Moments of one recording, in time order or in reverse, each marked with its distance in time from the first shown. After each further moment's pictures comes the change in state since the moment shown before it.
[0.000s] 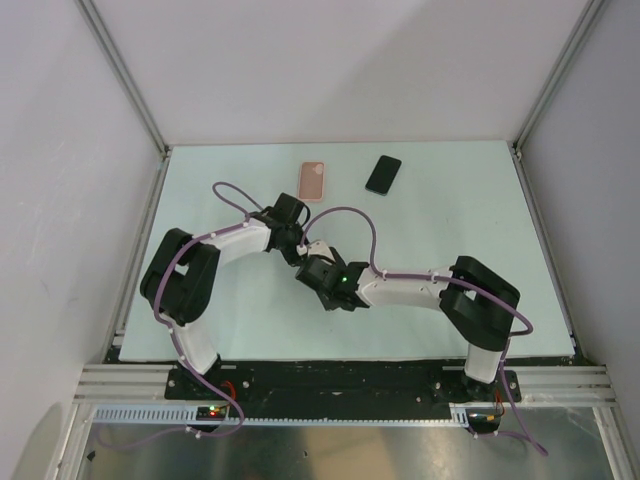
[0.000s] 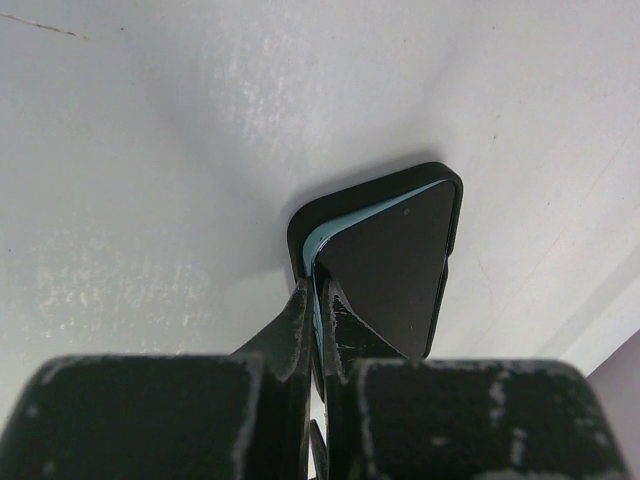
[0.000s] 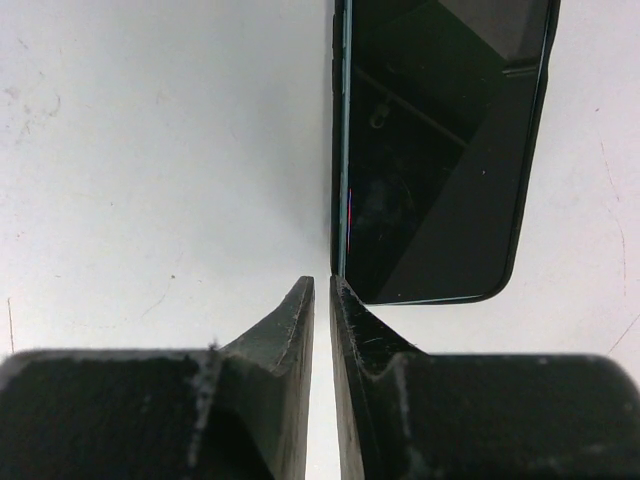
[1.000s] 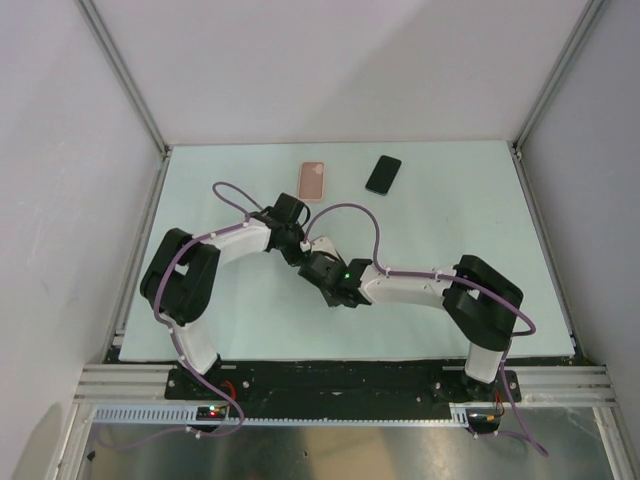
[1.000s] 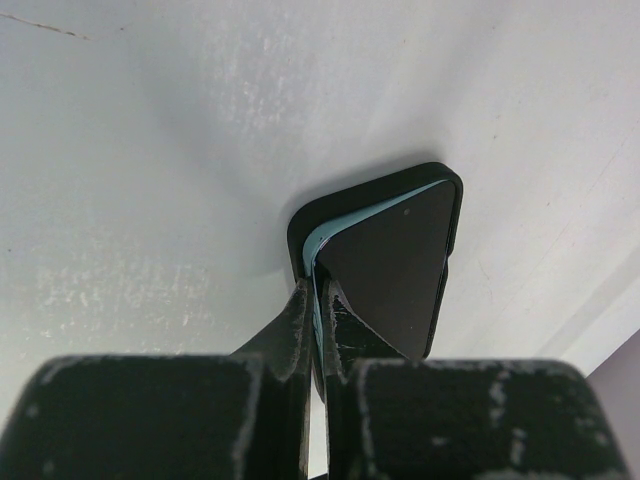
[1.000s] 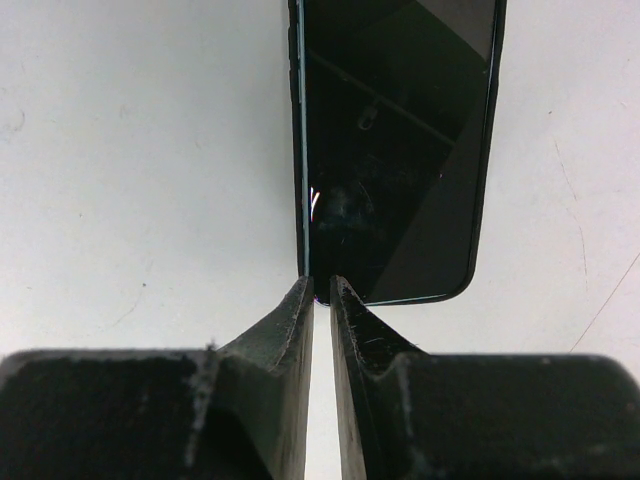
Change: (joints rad) left arm 0.000 0.000 0.000 0.000 0.000 0.000; right arm -0.016 -0.019 0.000 -0.018 0.024 -0.011
